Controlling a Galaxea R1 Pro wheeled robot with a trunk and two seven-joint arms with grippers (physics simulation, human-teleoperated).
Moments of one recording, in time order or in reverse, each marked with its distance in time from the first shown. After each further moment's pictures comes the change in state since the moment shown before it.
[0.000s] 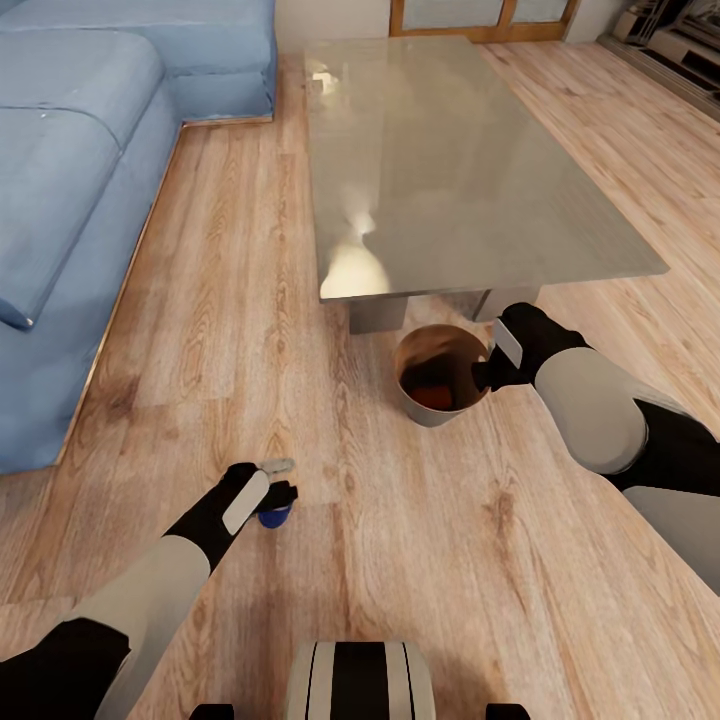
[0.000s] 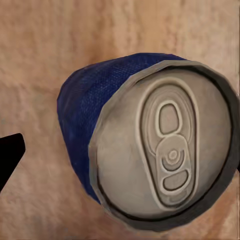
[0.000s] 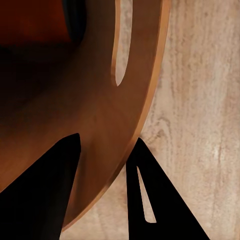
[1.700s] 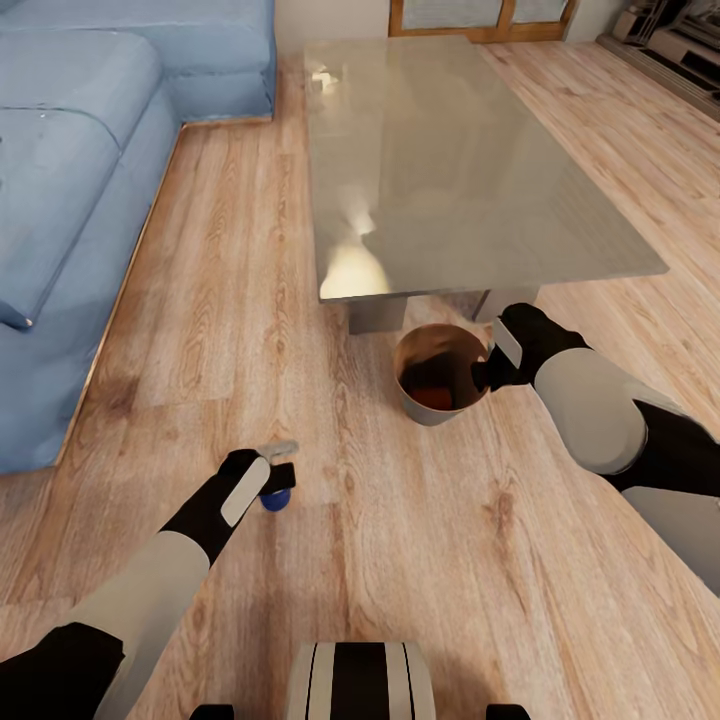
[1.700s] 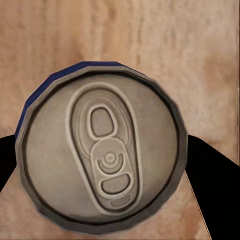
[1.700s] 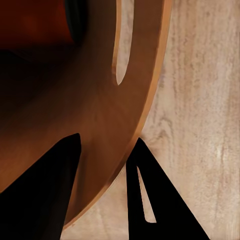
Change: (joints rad) left arm 0.002 0.003 0.000 -0.119 -0.001 0.013 -0.006; right arm 0.004 0.002 -0.010 -0.006 0.002 0.000 0.002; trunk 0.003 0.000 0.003
